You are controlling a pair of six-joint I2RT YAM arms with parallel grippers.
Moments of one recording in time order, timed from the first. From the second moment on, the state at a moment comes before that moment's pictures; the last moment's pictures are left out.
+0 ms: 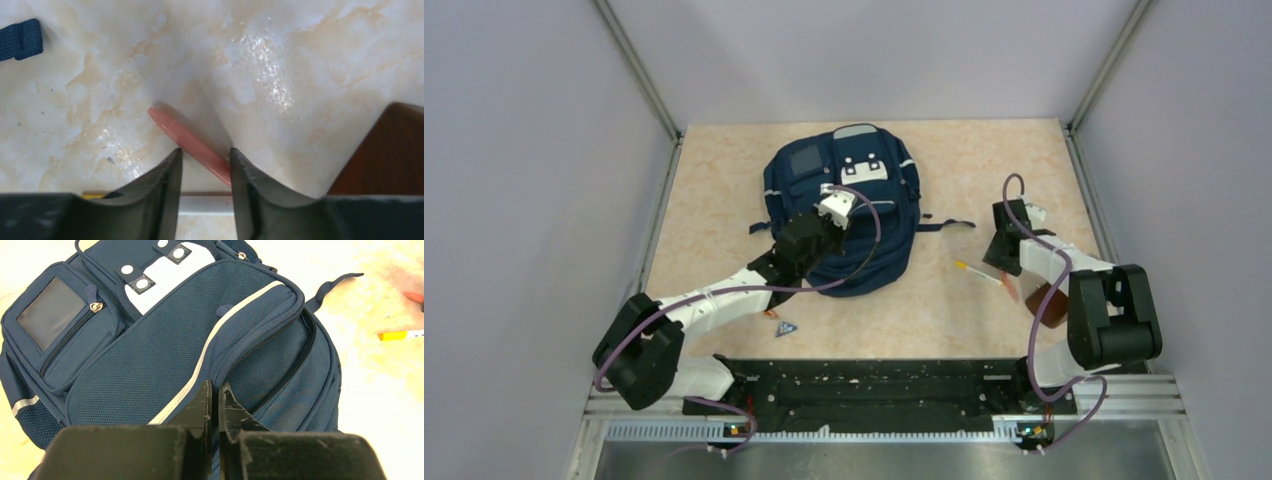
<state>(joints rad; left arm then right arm) -0.71 1.33 0.70 0.39 -0.15 0.04 0.12 1.48 0.74 -0.35 0.33 0.56</state>
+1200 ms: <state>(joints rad) -0.69 1.27 0.72 0.29 0.05 -0.01 0.58 1.45 0.91 -0.14 -0.13 0.87</state>
